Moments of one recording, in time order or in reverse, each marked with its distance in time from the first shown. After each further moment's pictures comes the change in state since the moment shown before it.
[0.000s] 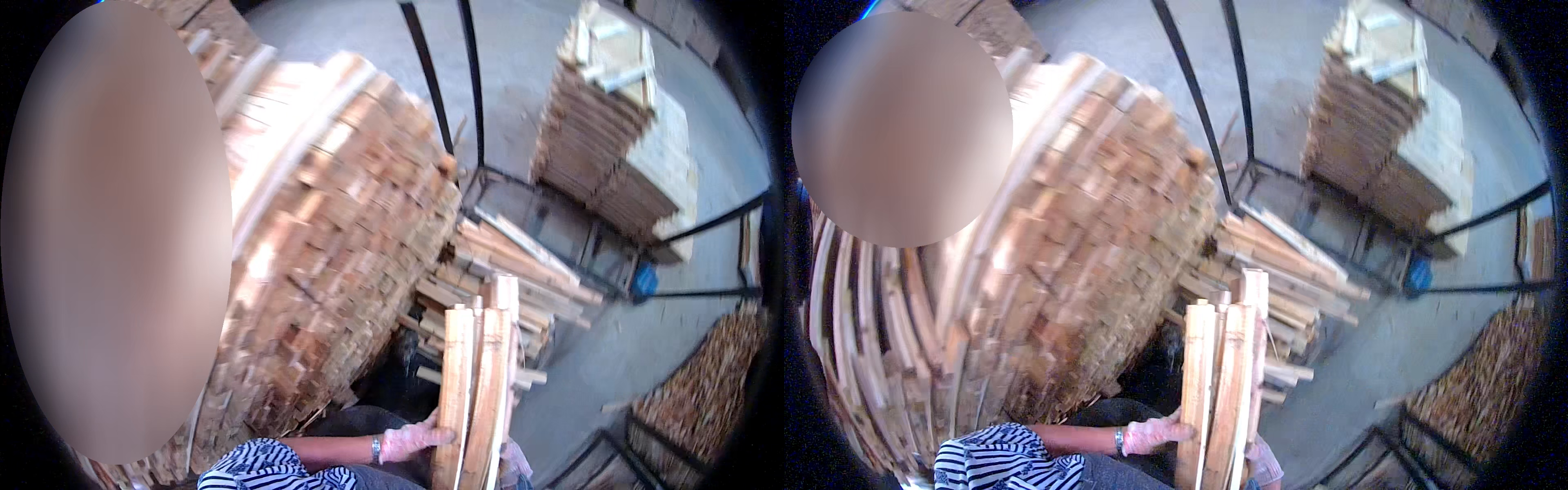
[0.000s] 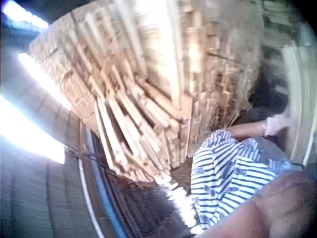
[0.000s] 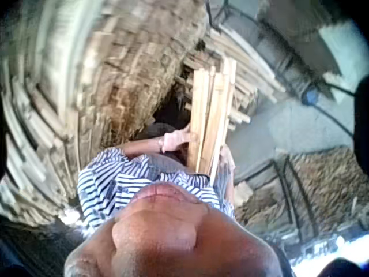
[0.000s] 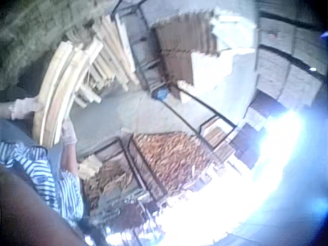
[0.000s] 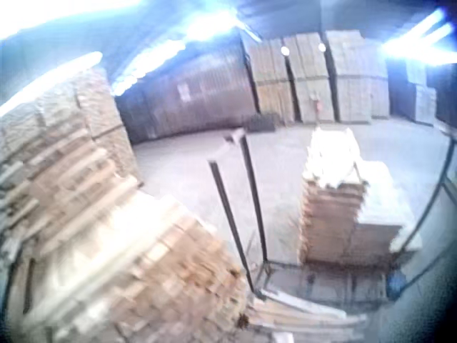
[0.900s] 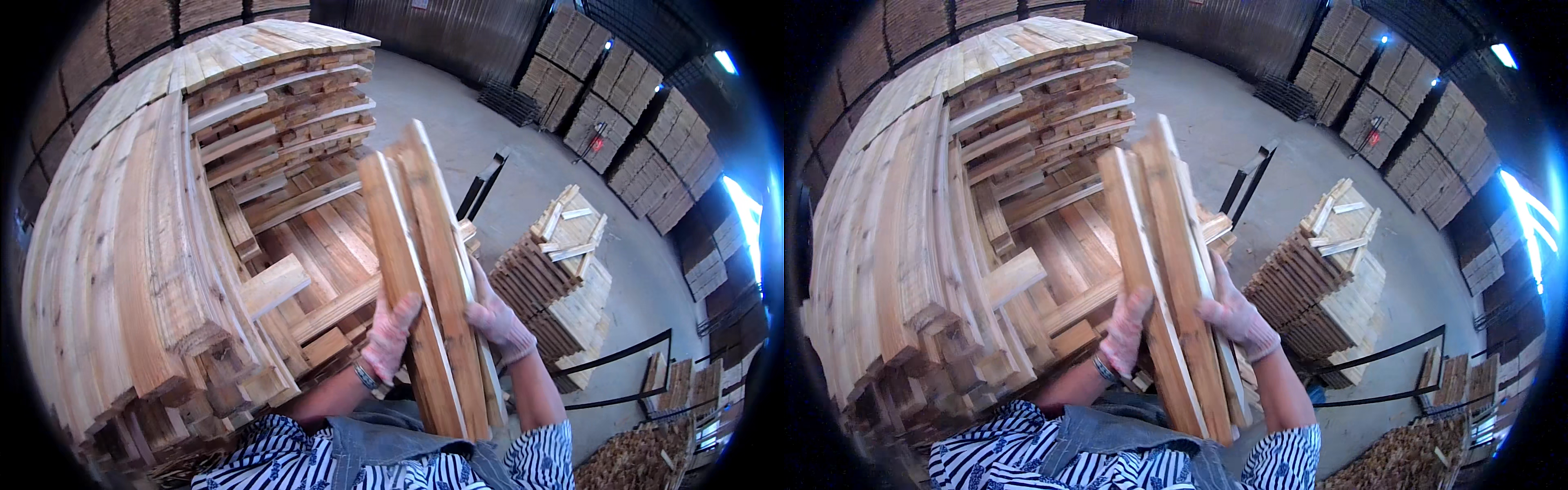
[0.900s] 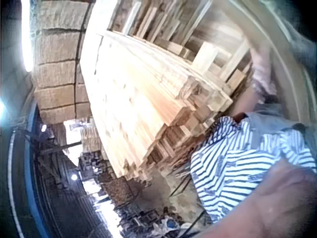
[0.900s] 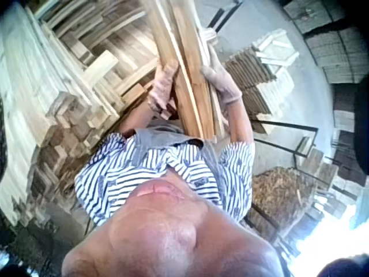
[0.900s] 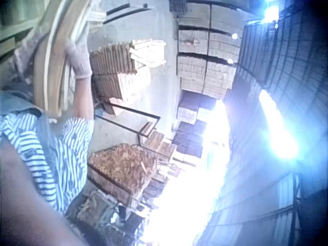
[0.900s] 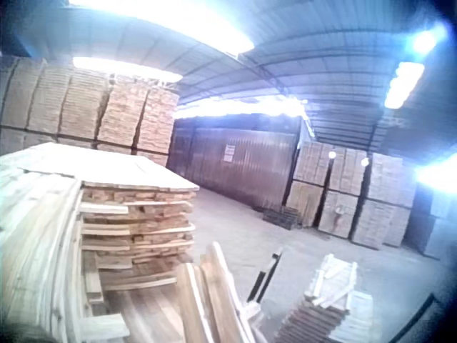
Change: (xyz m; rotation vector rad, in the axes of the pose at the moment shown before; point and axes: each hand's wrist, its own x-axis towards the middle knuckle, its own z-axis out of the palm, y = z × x) left_hand -0.229 0.276 -0.001 -0.466 0.100 1.317; right_hand -0.053 -0.245 0.505 -1.305 -0.432 -0.878
